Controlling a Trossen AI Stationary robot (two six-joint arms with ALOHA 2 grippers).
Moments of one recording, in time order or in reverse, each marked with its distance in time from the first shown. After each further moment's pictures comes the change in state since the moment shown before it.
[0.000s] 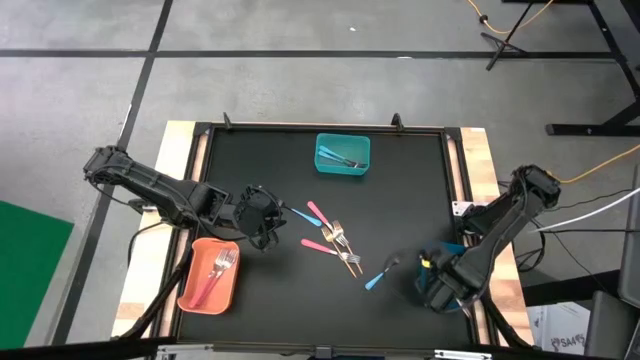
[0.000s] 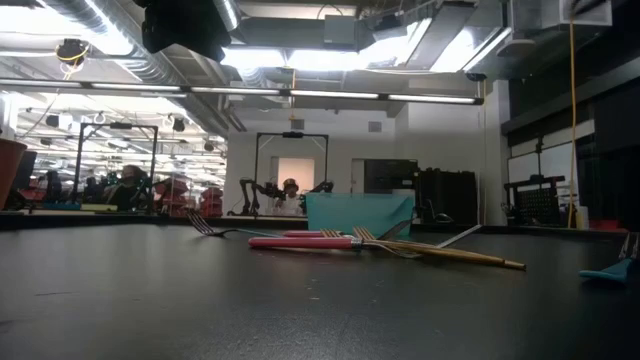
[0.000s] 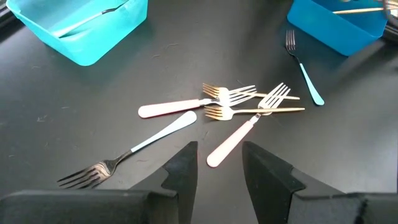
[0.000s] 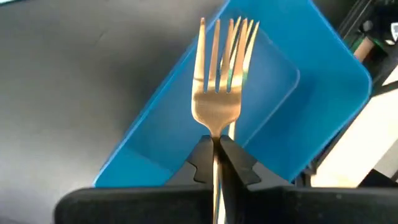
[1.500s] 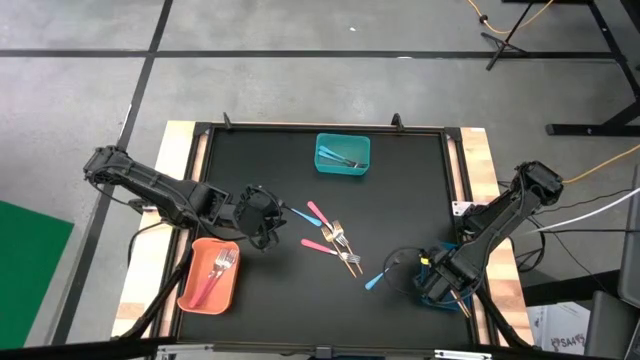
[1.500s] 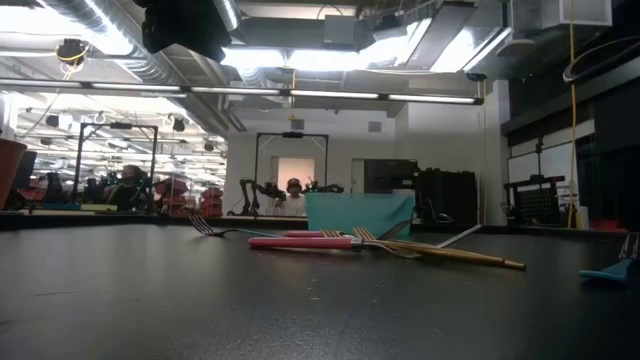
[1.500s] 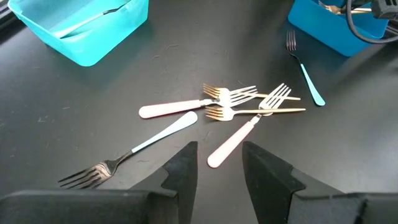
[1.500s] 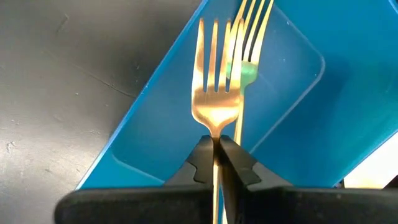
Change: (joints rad) left arm 0.000 0.000 0.000 0.000 -0.003 0.000; right arm -0.030 -0.050 -0.180 0.187 -0.077 0.004
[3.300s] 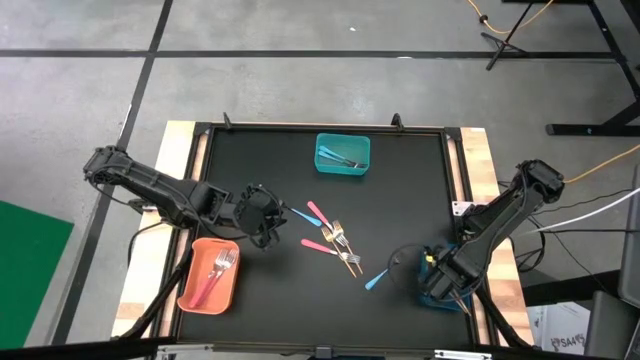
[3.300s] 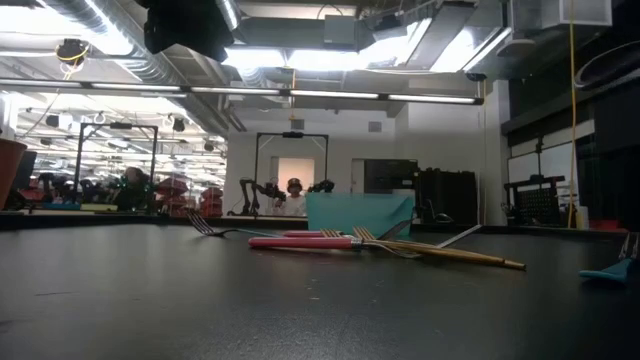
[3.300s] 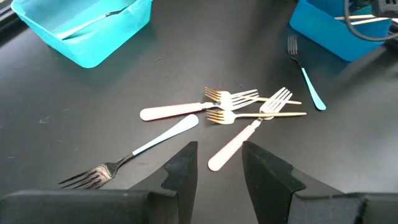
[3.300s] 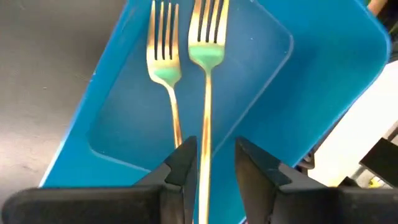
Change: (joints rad) left arm 0.011 0.000 0.000 0.008 0.000 -0.001; right arm 0.000 -0.029 0.000 -0.059 -0.073 0.052
